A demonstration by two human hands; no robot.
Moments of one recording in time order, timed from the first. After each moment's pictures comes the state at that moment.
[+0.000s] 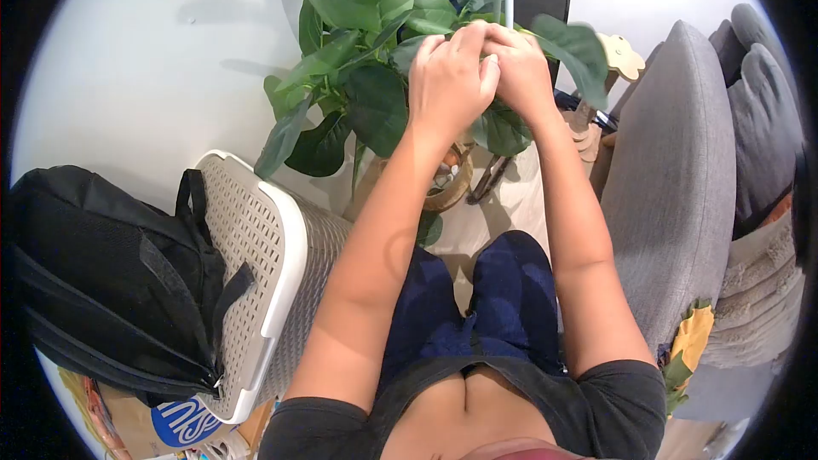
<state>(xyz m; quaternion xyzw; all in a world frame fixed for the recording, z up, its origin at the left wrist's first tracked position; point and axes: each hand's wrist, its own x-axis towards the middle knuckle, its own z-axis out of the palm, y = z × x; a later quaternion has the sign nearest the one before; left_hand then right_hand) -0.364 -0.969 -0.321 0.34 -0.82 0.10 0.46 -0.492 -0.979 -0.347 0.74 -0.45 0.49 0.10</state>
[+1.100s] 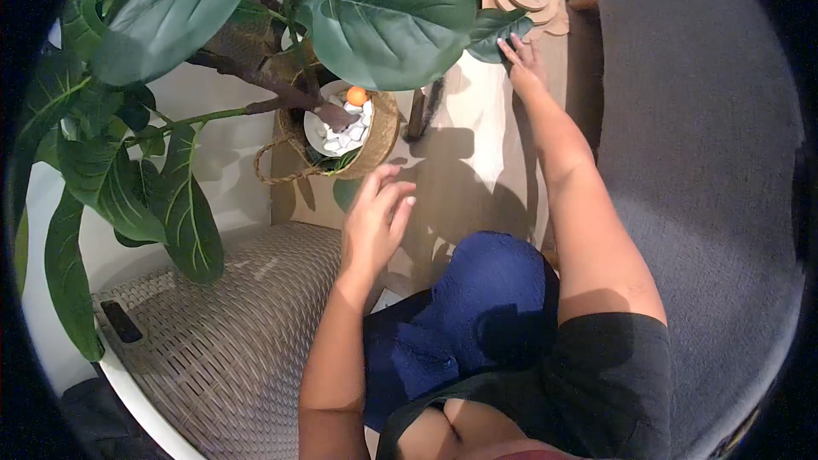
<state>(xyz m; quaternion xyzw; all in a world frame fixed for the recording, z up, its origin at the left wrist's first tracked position) -0.313 -0.888 -0.604 0.45 -0.82 -0.33 0.15 -0.655 -0.969 -0.796 0.61 -0.70 -0.35 0.07</state>
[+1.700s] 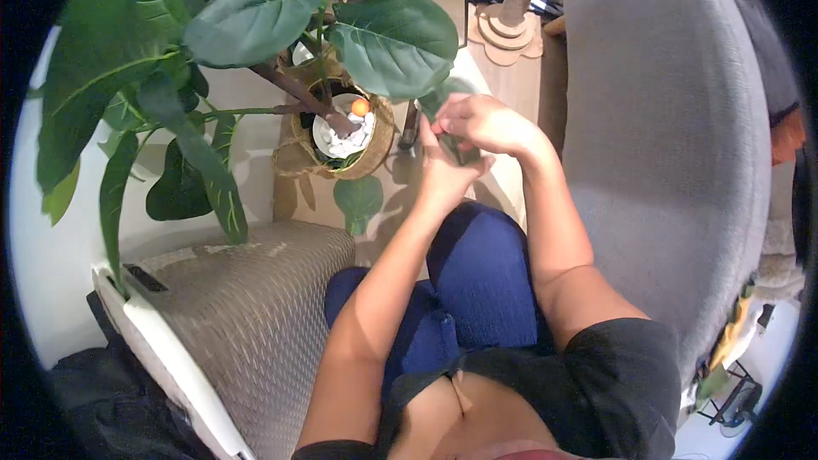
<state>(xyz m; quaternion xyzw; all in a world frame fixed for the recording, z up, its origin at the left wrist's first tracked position) -0.420 -0.879 -0.605 0.48 -0.63 -0.52 0.33 -0.552 -0.898 -0.528 0.54 -0.58 0.25 -0.56</state>
